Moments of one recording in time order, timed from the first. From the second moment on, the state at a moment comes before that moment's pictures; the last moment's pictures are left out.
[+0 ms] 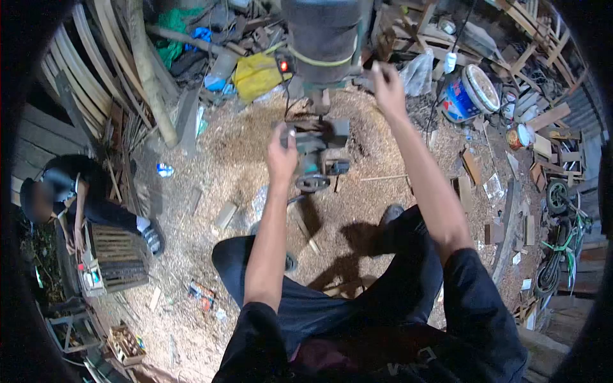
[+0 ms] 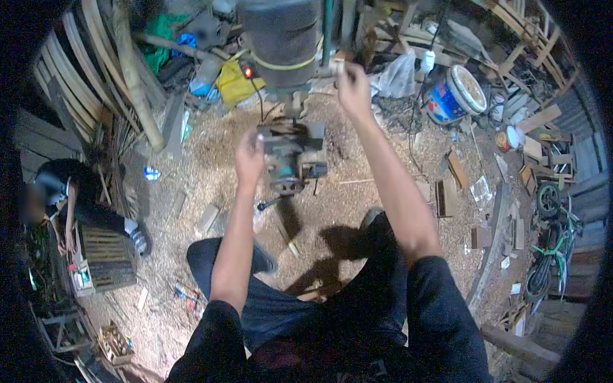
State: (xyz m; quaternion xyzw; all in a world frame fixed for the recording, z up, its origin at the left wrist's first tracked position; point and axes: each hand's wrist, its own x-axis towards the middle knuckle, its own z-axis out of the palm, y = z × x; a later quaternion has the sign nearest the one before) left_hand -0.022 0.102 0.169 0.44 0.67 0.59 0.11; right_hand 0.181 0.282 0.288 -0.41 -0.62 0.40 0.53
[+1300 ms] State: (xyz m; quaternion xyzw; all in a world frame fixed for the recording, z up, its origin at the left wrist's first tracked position) left_hand 0.037 0.015 0.205 0.59 0.71 0.37 0.11; right_hand 0.242 0.069 0.236 -0.27 -0.64 0.40 0.60
